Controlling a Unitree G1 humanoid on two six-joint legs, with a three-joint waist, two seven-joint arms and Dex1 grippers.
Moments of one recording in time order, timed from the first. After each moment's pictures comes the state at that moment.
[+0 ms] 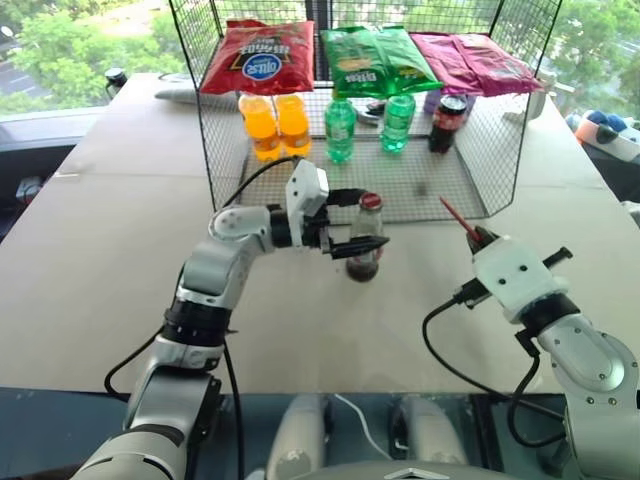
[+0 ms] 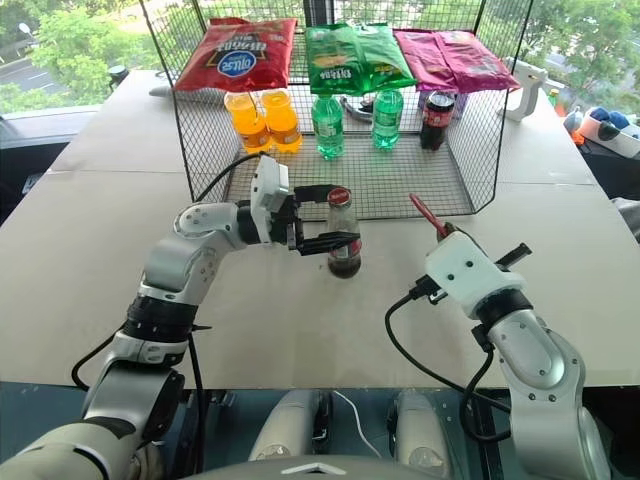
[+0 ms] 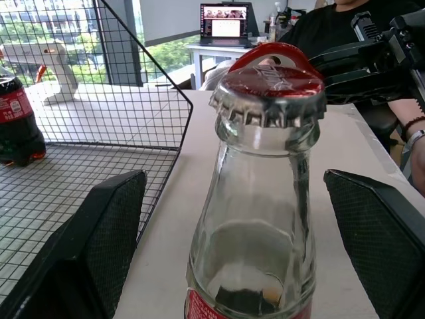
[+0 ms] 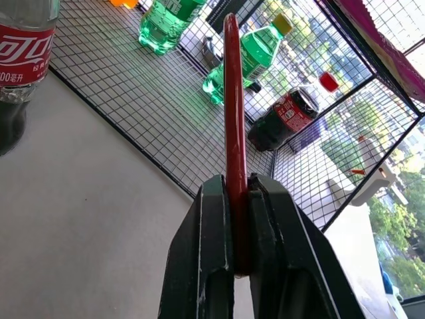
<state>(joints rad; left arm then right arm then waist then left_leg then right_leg) -0.63 0.44 -0.11 0.05 -0.42 0.33 -1.13 0.04 -0.42 0.13 -1.00 -0.45 0.74 0.47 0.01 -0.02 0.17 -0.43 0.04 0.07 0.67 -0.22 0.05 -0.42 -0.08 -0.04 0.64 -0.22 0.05</state>
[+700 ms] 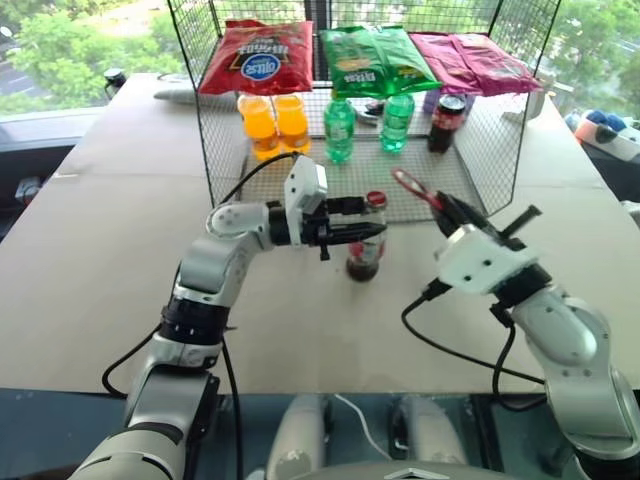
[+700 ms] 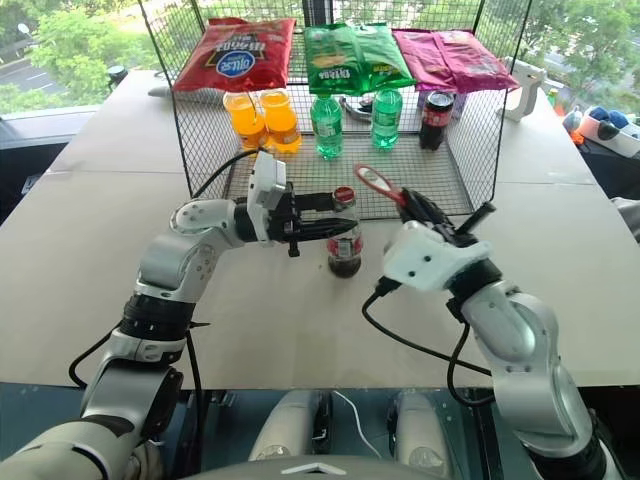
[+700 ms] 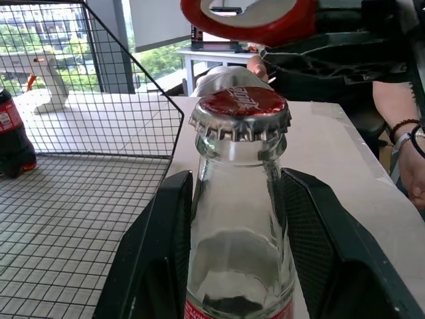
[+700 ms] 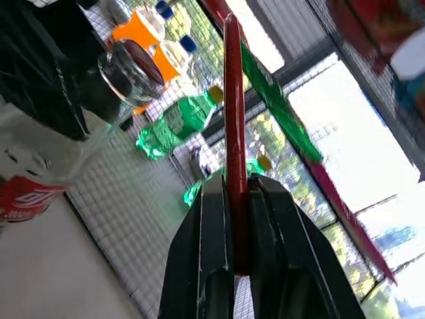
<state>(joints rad) -0.64 0.45 -0.11 0.03 -0.44 0.34 -1.14 -0.14 -0.51 0.26 -0.78 -0.52 0.30 0.38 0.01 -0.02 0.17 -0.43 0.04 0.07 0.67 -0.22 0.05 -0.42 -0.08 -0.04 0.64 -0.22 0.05</state>
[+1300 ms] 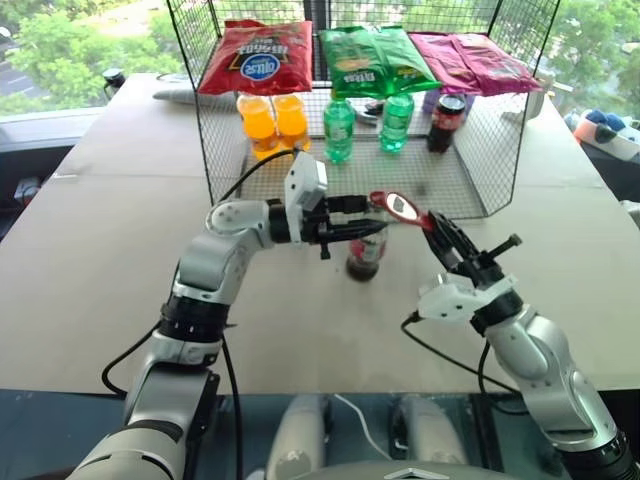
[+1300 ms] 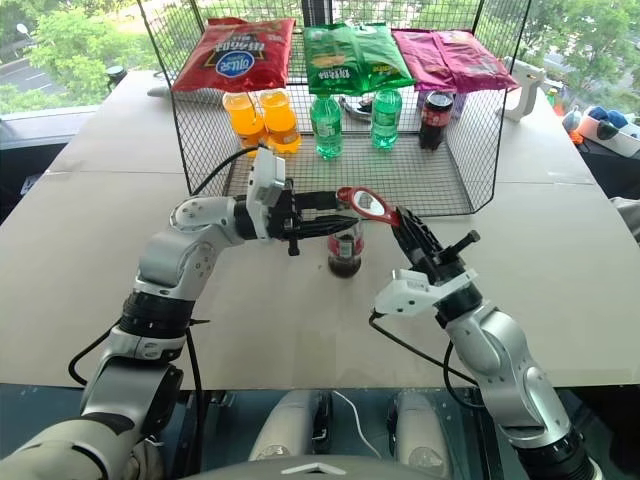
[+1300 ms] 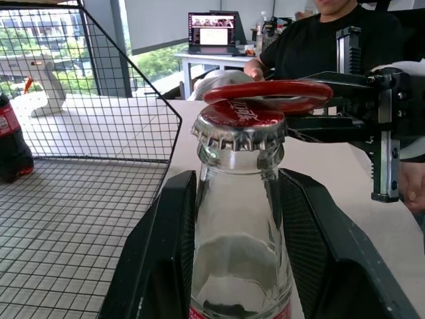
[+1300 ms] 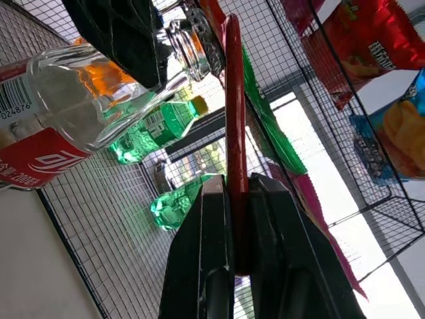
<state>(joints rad) -0.66 0.45 -0.11 0.03 -0.46 0.36 -1.14 0.01 -0.44 0.24 -0.53 -0.67 -0.16 0.05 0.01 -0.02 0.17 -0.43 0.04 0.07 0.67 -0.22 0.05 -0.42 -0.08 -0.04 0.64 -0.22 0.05</state>
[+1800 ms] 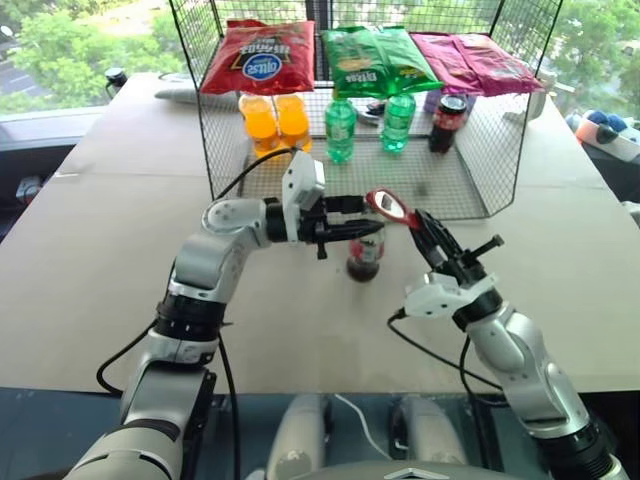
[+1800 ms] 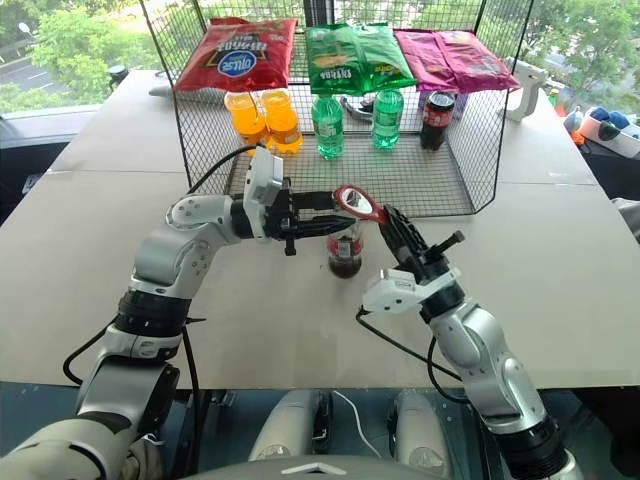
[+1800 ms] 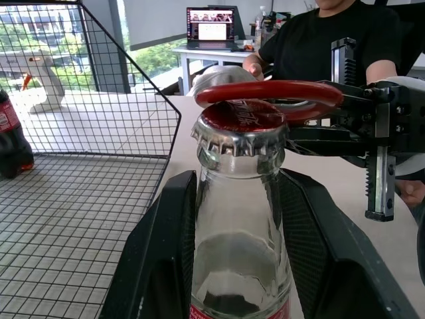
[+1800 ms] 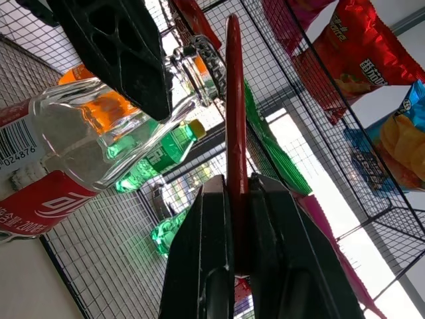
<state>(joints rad) -0.66 0.47 -0.11 0.03 -0.46 0.37 -1.15 -0.06 -0.35 0.26 -0.39 -0.71 -0.24 0.00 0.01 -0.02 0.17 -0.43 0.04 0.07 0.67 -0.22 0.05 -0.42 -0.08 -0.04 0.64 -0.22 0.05</state>
